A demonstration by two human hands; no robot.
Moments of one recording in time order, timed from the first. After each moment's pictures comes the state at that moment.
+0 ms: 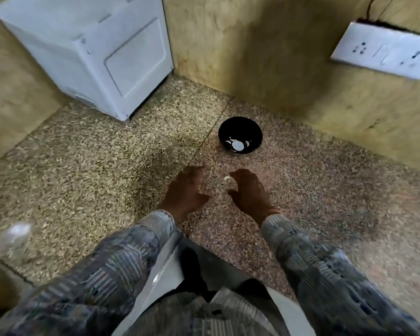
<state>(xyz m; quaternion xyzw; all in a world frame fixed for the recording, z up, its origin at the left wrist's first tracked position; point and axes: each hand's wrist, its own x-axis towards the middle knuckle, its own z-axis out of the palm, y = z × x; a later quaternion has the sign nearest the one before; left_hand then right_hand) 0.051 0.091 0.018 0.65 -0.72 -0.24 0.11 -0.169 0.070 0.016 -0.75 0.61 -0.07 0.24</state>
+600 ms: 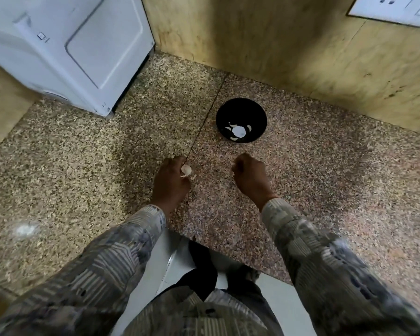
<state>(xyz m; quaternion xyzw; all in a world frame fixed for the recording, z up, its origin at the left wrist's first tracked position) 0.088 0.051 -0.020 0.73 -0.62 -0.26 0.16 -0.145 0.027 -0.004 -0.63 0.71 -0.15 0.29</state>
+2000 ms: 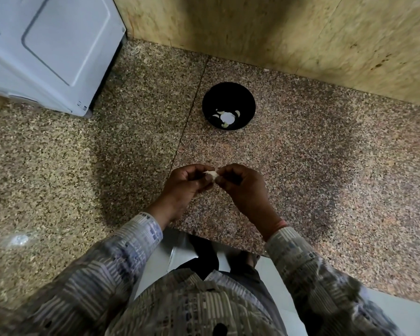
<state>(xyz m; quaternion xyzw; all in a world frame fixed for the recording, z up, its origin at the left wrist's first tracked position) 0.048 0.073 0.002 0.52 -0.31 -0.72 0.34 -0.133 0.102 0.021 -0.46 0.66 -0.34 0.49</state>
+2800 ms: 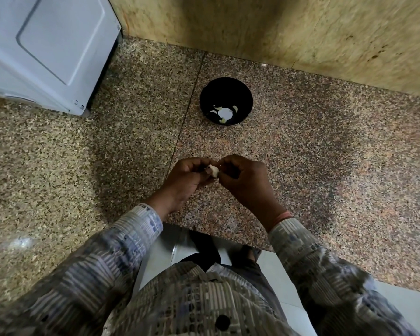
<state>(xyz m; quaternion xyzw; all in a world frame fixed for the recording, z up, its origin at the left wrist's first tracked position) 0.041 0.066 0.022 0.50 -0.35 -0.73 0.30 -0.140 0.100 0.035 -0.60 0.63 -0.33 0.38</state>
